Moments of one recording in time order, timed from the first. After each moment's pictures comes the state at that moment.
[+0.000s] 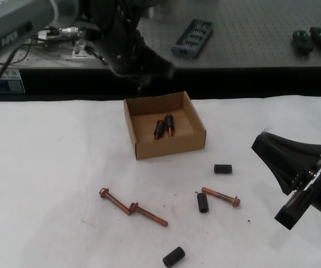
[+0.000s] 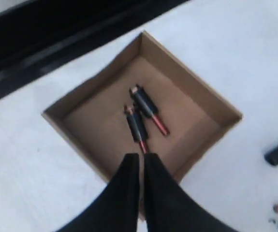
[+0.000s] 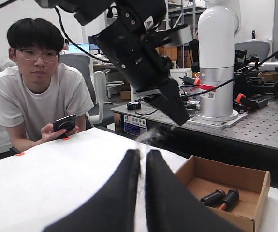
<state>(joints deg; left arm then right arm) -23.9 119.4 -112.8 54.4 8.8 6.0 28.4 72.3 -8.9 -65.9 -22.5 10.2</state>
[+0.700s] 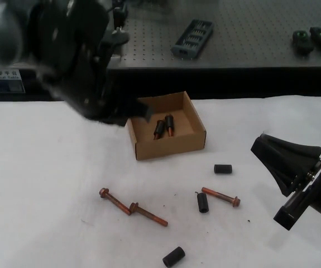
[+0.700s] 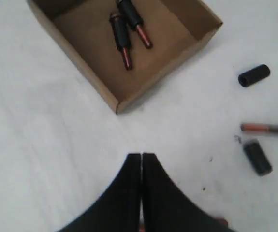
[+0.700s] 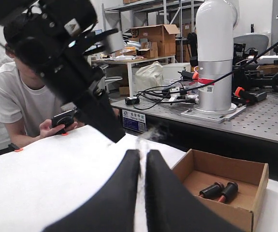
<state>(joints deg) -24.4 97.1 -76.3 40.8 8.8 -3.2 28.4 72.3 -8.9 -64.7 -22.1 10.2</state>
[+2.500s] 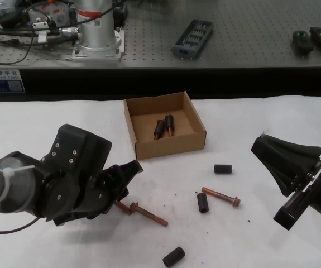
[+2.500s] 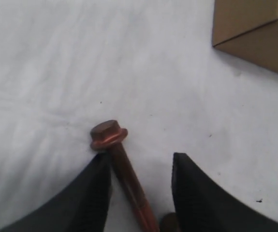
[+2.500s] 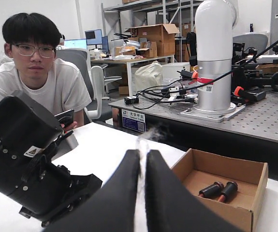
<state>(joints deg) -28.2 99.7 -46.0 4.0 -1.4 -55.1 28.4 72.3 -8.9 -64.6 -22.1 10.2</state>
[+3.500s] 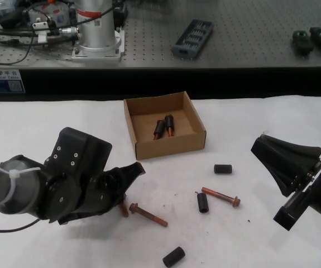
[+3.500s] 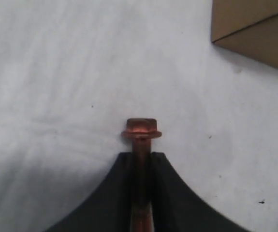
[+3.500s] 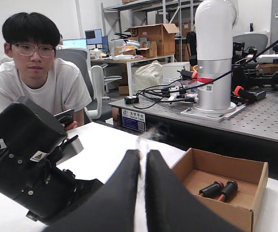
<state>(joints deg) -28.2 102.1 -46.0 1.1 0.6 -54.6 28.4 72.3 -8.8 -64.6 -22.1 10.2</state>
